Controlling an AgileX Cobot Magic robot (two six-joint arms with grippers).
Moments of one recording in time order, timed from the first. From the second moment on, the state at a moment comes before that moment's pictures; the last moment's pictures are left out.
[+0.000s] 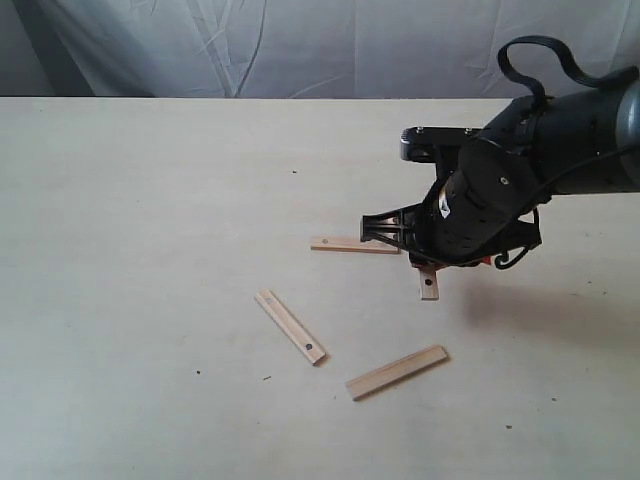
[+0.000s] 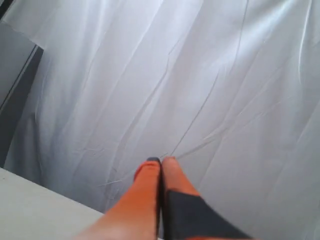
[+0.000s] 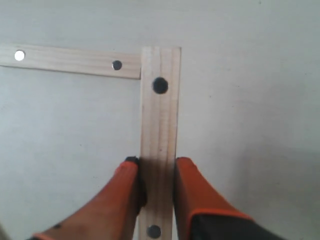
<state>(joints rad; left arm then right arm) 0.01 0.01 -0.04 -0.46 -0.22 -0.06 0.58 1.75 -0.97 -0.24 0.51 0.74</state>
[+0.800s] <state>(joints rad) -0.52 1.33 -0.59 -0.63 0.18 0.11 0.49 1.76 -1.09 -0.08 0.67 0.47</state>
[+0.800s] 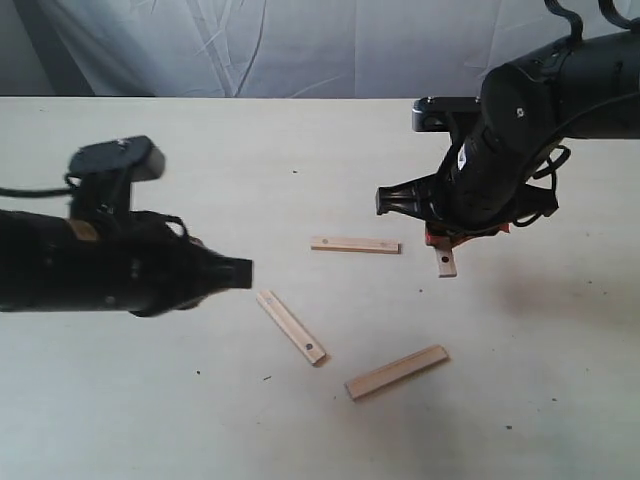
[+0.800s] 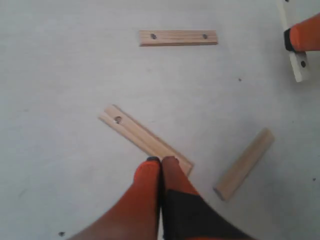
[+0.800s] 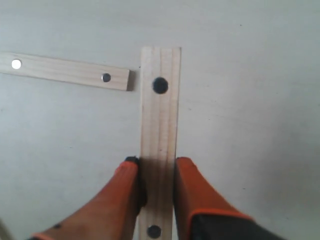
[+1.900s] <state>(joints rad) -0.73 1.82 -0.74 -0.56 0.03 0.09 0.49 1.76 -1.09 -0.12 0.69 0.46</state>
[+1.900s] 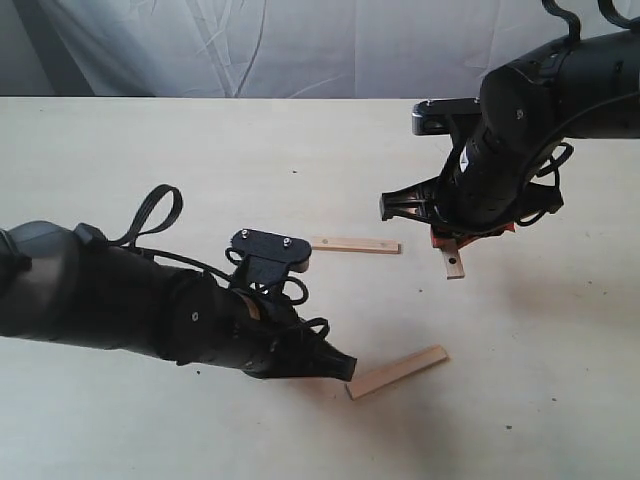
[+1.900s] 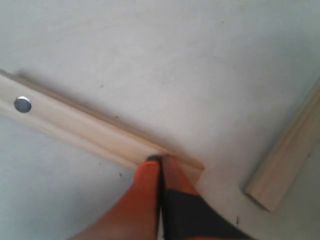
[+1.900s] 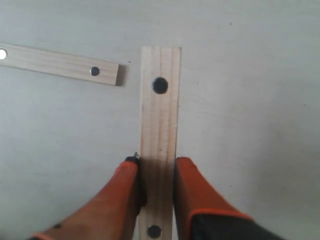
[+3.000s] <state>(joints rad) -0.73 1.84 -0.75 -0.57 -0.08 0.06 0.49 1.76 -1.09 -0.12 0.67 0.46</state>
